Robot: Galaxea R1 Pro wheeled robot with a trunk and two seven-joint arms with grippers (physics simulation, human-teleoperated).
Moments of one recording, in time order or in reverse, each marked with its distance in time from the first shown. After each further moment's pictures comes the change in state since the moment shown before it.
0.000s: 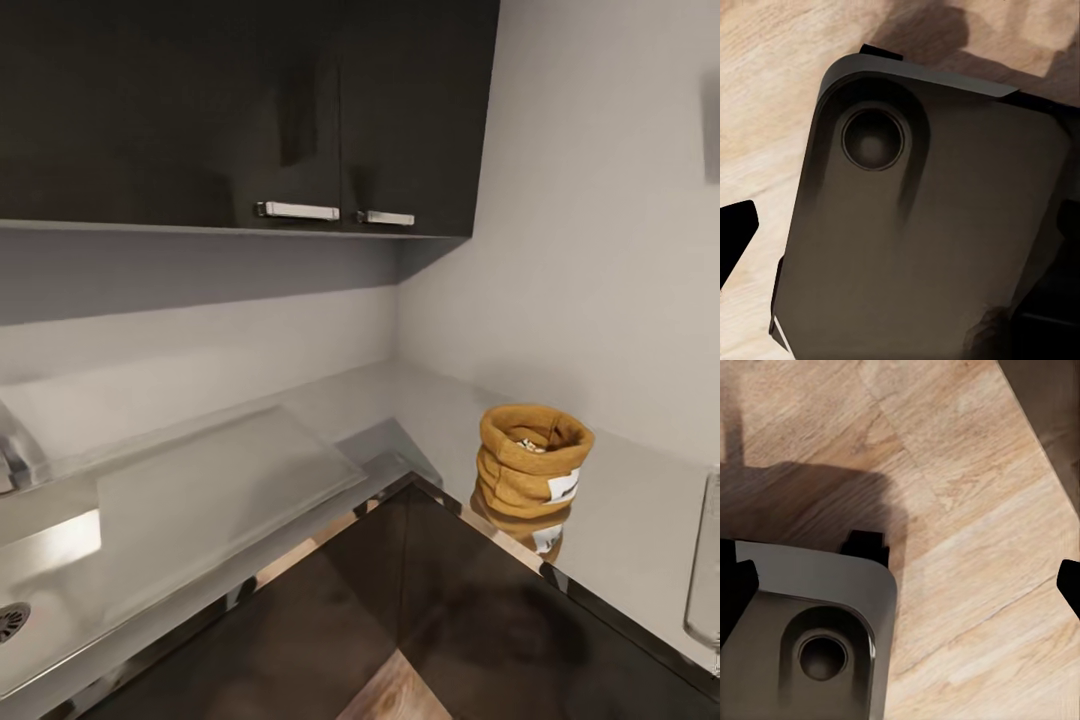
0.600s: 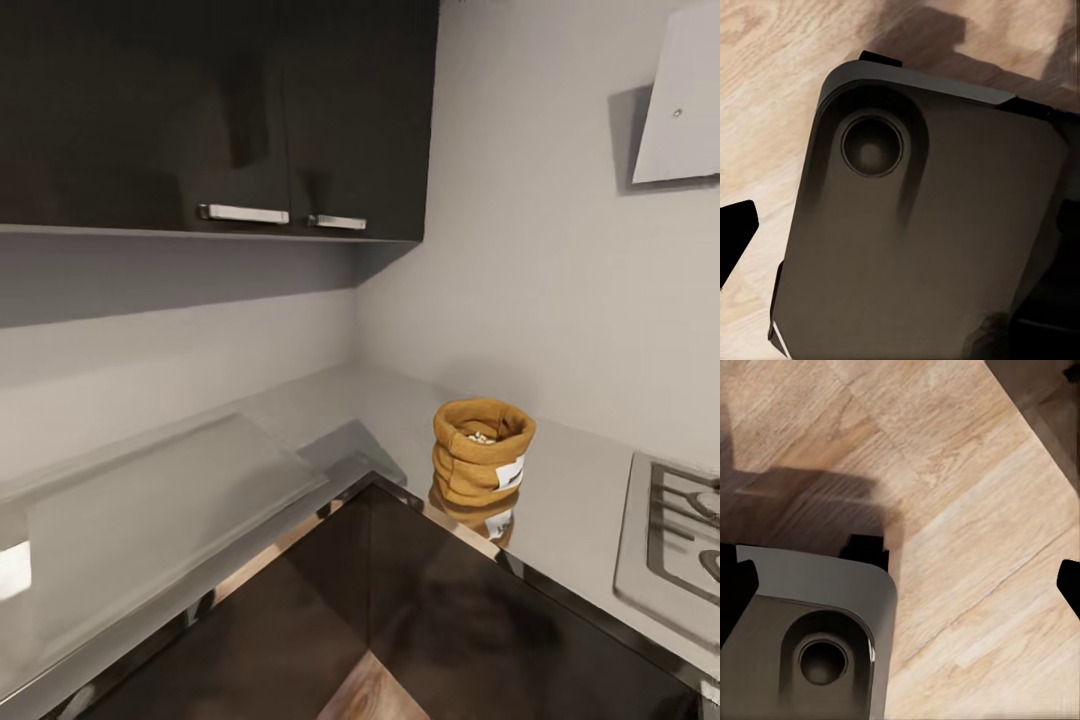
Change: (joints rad) left arm 0.000 -0.001 0.000 0.000 0.000 -0.001 0.004; right arm 0.001 0.000 0.000 0.000 -0.001 0.000 0.001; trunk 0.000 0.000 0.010
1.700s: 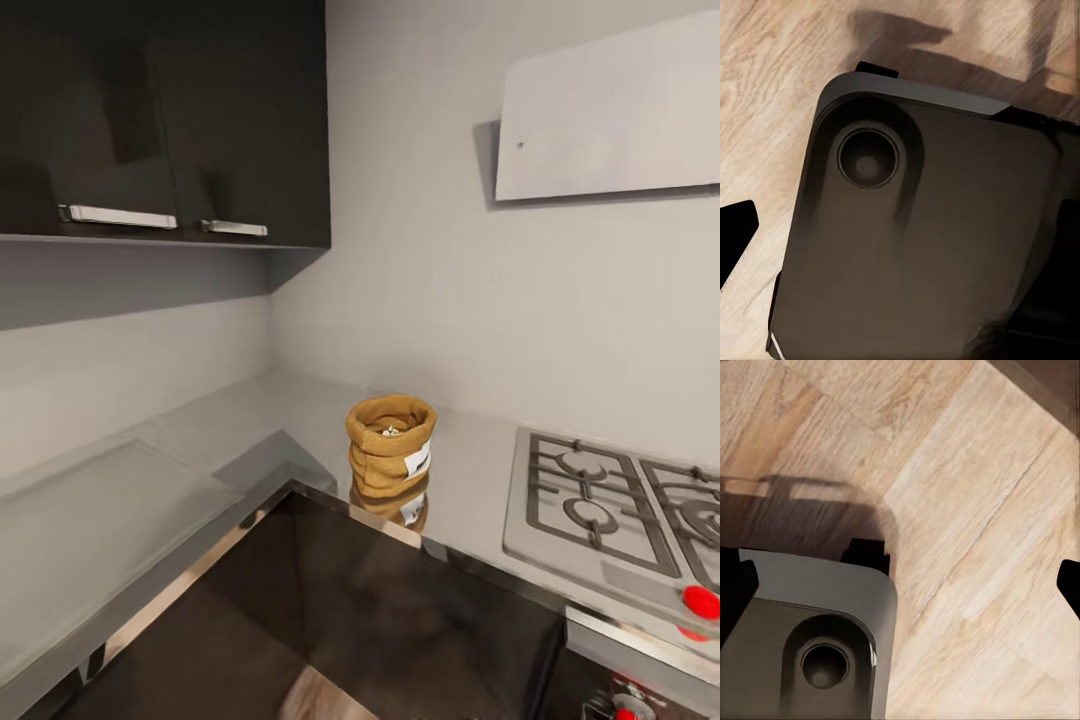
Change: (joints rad) left arm 0.000 0.000 -0.004 0.000 -0.004 0.000 -0.001; right arm 0.000 0.002 0.000 0.001 0.004 0.007 0.002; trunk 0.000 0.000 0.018
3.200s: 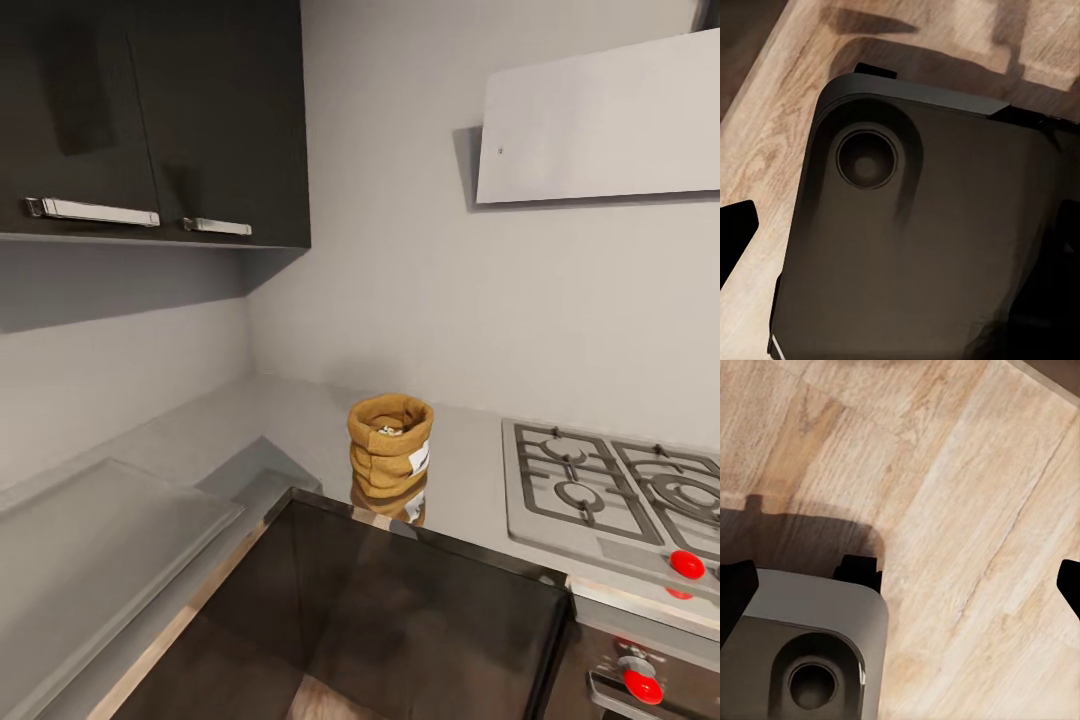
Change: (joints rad) left arm 0.001 -0.002 -0.006 -0.003 -0.007 -0.001 0.001; right arm 0.001 -0.009 0.001 -0.001 0.004 -0.050 -0.001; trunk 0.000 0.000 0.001
